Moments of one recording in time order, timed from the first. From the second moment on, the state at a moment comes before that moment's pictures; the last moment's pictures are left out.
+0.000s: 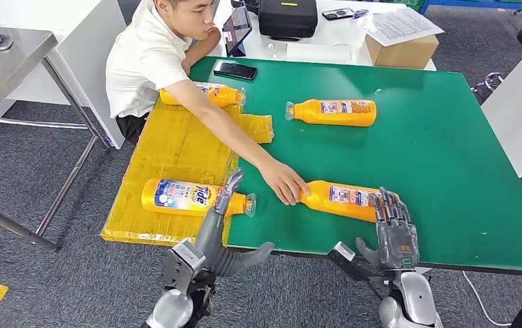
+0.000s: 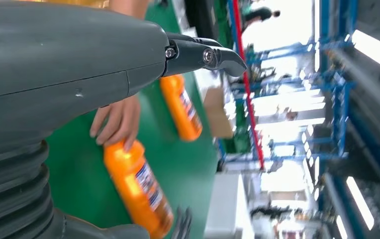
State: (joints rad) left arm -0.07 -0.20 -0.53 -1.37 0.09 0.22 -0.48; right arm -0.08 -0.06 0.00 -1.09 1.29 -0.69 -0.33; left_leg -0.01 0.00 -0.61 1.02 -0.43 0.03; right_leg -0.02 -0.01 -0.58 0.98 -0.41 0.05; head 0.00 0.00
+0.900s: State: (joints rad) left arm -0.11 -0.21 -0.62 -1.29 0.09 0.20 -0.46; right arm -0.37 -0.22 0.19 -0.79 1.16 -0.45 -0.24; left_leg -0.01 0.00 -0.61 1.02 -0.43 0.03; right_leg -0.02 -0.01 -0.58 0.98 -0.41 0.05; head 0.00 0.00
